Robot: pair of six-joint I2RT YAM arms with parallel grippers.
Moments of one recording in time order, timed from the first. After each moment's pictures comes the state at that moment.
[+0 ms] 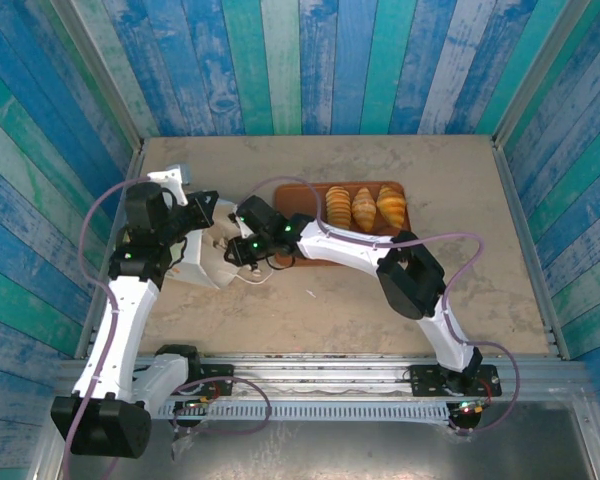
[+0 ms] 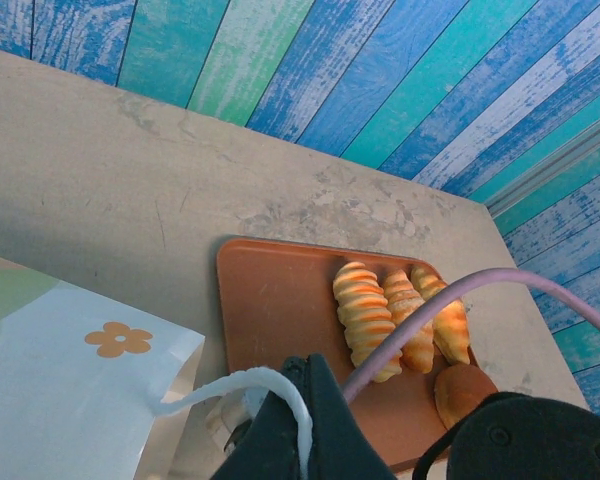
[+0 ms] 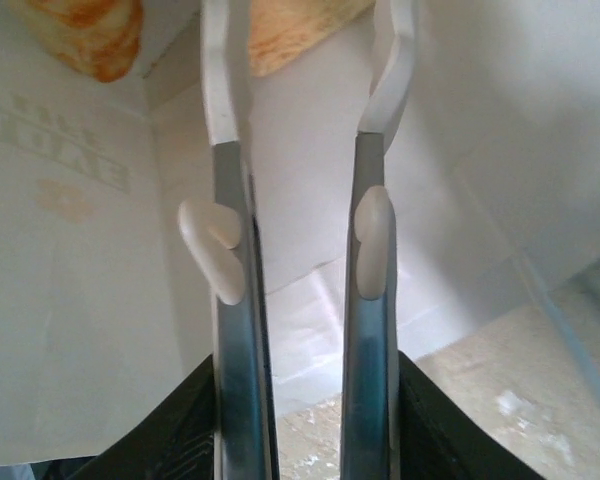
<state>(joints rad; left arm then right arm) -0.05 0.94 0.90 -0.35 0.40 -0.42 1.00 2.19 1.78 -0.41 -0.25 0.59</state>
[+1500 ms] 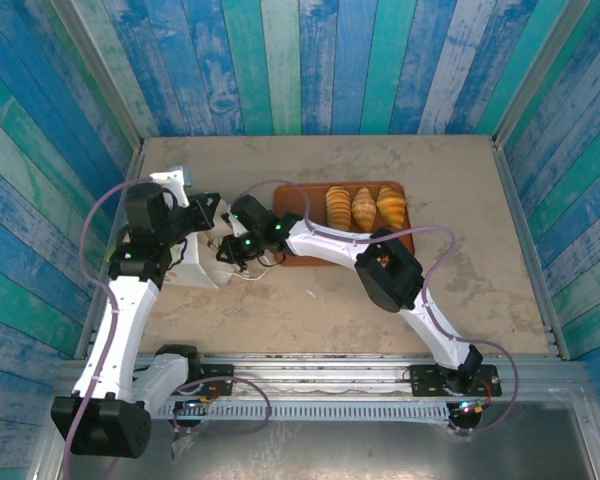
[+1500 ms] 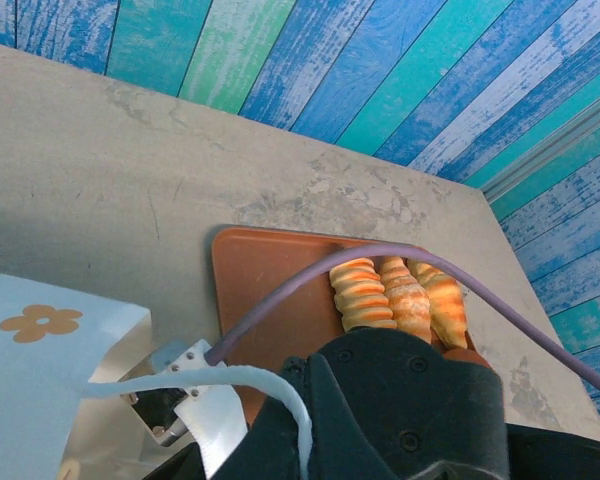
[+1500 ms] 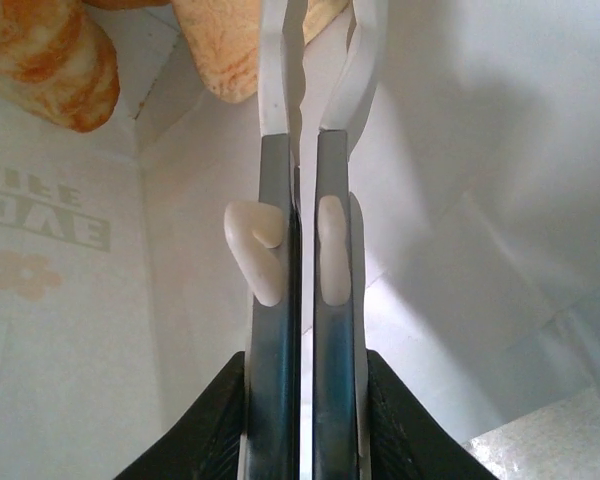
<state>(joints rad) -0.05 0.94 0.90 -0.37 0.42 -0.39 0.98 2.35 1.90 -0.33 -0.39 0.63</state>
